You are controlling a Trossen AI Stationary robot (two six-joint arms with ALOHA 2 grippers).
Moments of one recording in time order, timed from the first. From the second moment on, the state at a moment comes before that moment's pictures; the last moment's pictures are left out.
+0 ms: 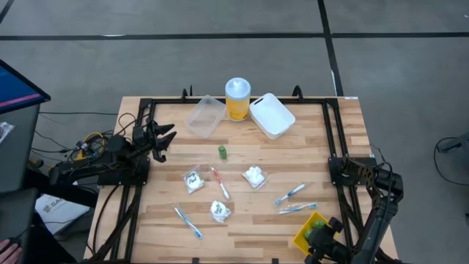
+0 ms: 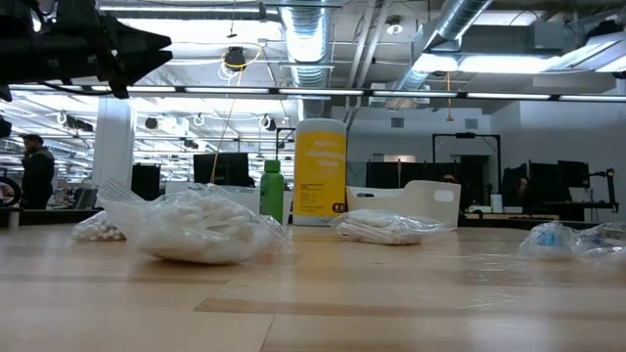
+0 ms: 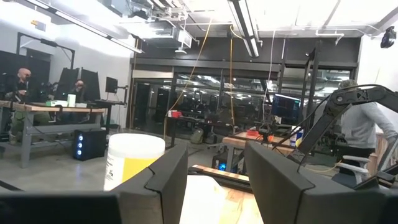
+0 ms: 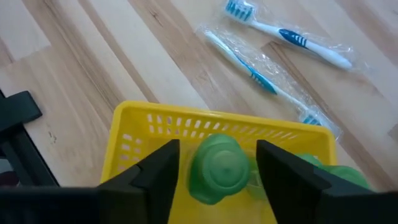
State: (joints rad) left arm 0.26 0.06 0.01 0.39 -0.17 -0.09; right arm 1.21 2.02 1.52 -1.36 0.54 1.89
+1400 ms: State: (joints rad) left arm 0.26 0.06 0.01 0.41 -0.17 -0.08; right arm 0.20 1.50 1.24 -0.21 0.35 0.00
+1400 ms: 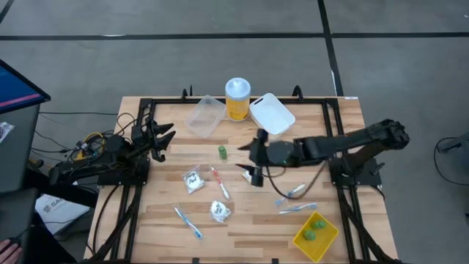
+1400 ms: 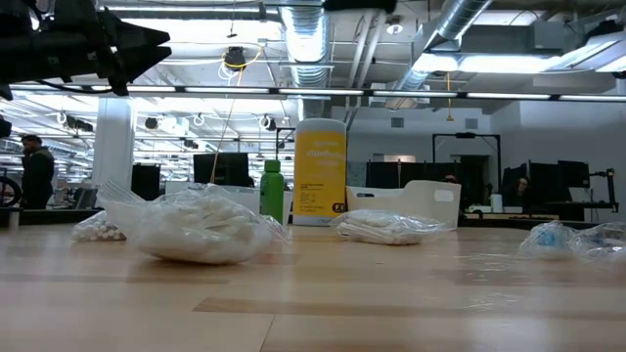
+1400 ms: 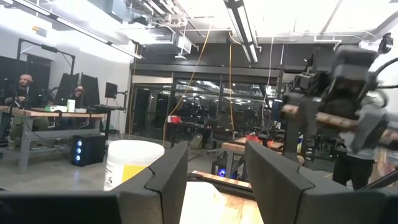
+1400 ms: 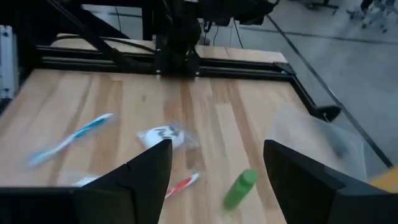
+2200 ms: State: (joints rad) left arm 0.26 0.06 0.01 0.41 -0.17 -0.08; right arm -0.11 1.79 1.18 0.15 0.01 -0.16
